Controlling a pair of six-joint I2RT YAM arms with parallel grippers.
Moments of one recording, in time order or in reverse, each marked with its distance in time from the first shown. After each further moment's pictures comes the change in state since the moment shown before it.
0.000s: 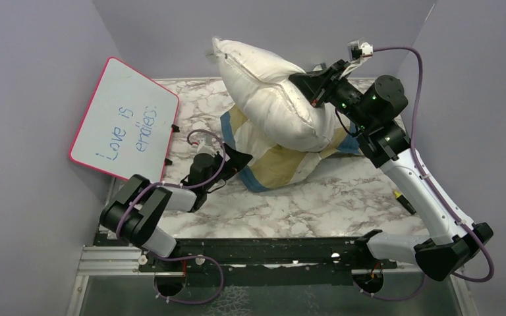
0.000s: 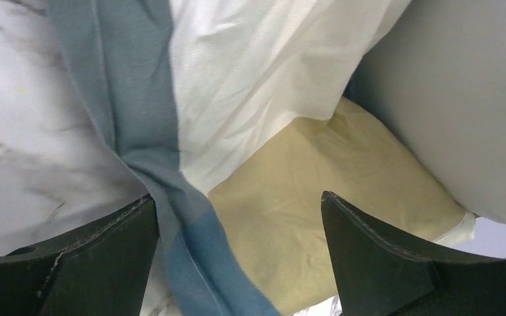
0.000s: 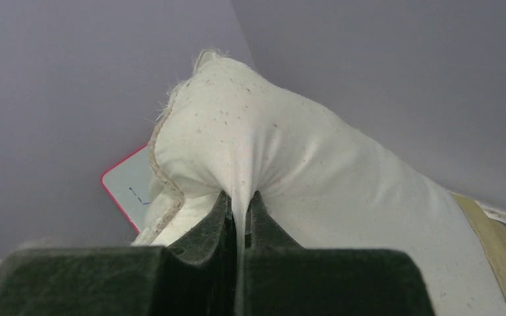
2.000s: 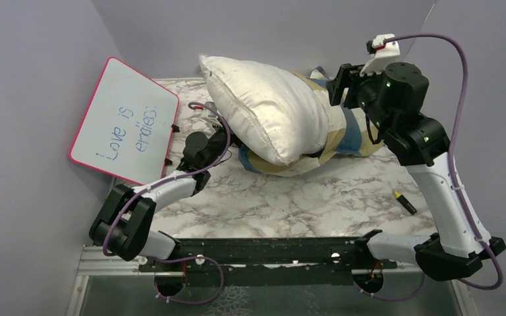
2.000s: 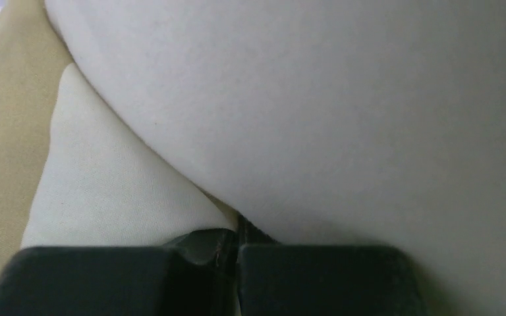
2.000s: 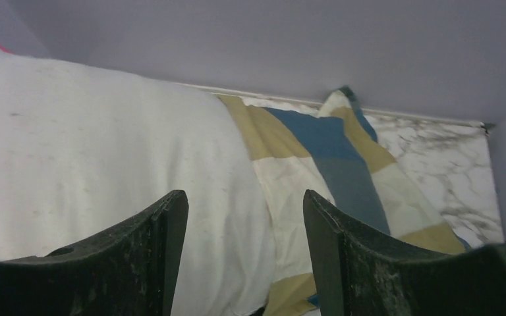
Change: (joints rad) left arm -0.024 -0.103 0.269 0.098 0.108 0.246; right arm 0.003 -0.018 0.318 -0.702 0.488 -0.256
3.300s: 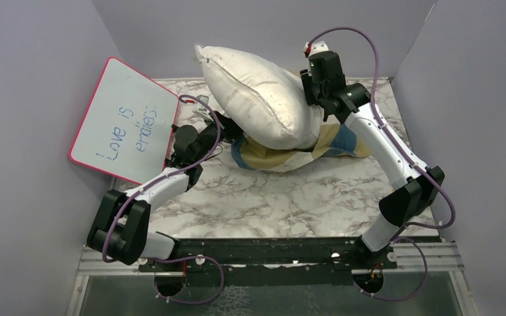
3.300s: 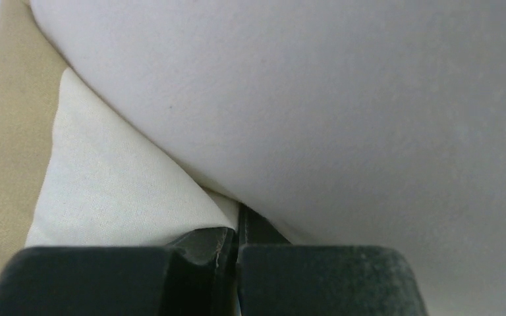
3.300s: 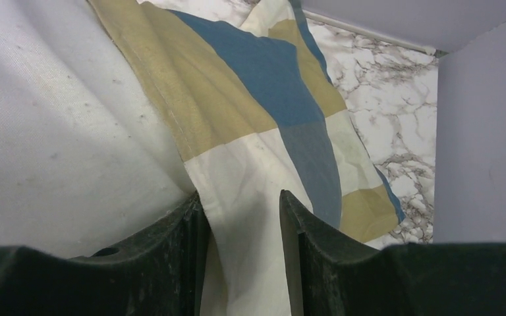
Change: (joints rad) left arm 0.118 -0.029 0.048 -0.074 0.153 -0.040; right arm -0.002 0.475 0.103 -0.090 0.269 -0.142
